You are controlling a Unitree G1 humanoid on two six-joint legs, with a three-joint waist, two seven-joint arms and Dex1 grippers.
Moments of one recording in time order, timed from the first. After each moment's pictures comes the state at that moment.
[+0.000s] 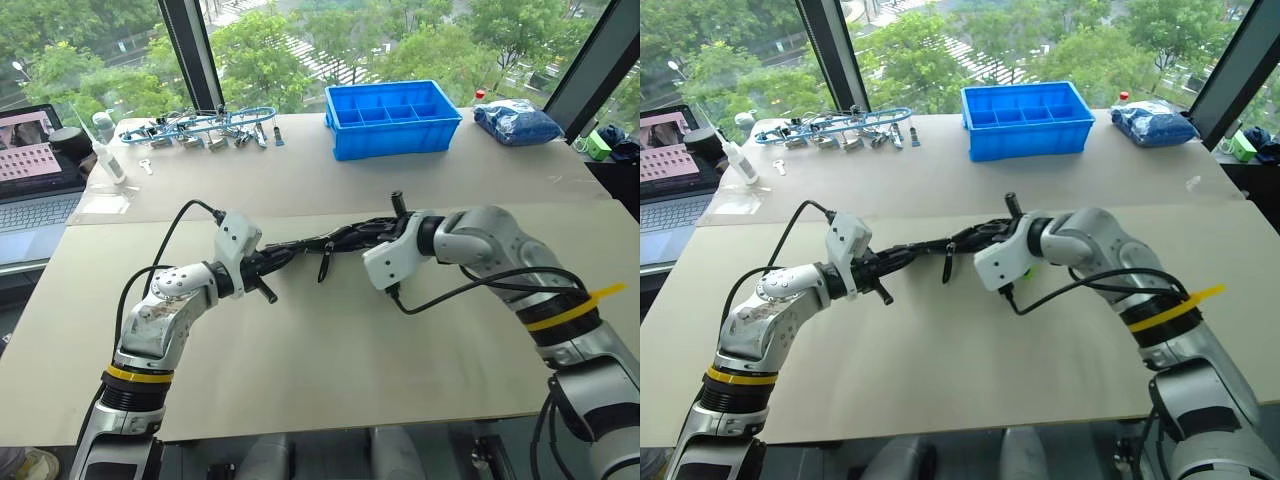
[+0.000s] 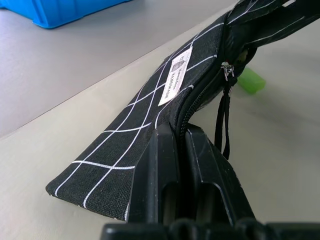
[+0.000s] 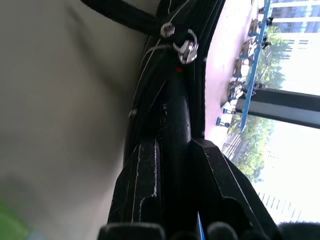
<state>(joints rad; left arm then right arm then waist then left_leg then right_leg) -0.41 0.48 -0.02 -0.16 -0.37 0.57 -0.71 -0.83 -0.66 0.43 0.14 -0.63 -0.42 0.76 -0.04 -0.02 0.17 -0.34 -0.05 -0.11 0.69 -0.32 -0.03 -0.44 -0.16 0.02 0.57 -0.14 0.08</state>
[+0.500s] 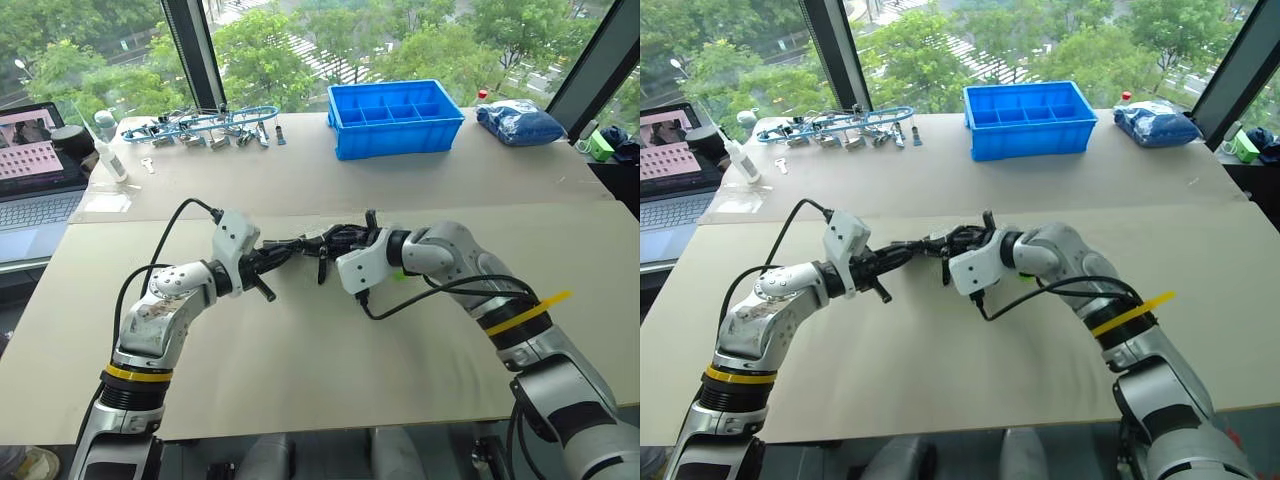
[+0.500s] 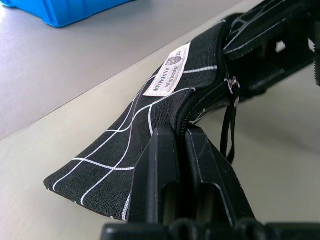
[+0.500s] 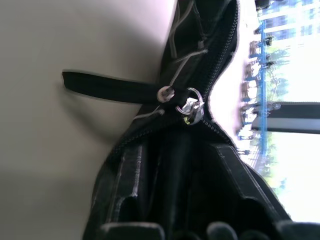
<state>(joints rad) -0.41 0.48 -0.02 -0.16 -0.36 0.57 -0.71 -0.79 -0.54 0.42 0.24 -0.49 -0.36 0.79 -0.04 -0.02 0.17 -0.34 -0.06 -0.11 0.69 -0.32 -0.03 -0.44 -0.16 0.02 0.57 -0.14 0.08</state>
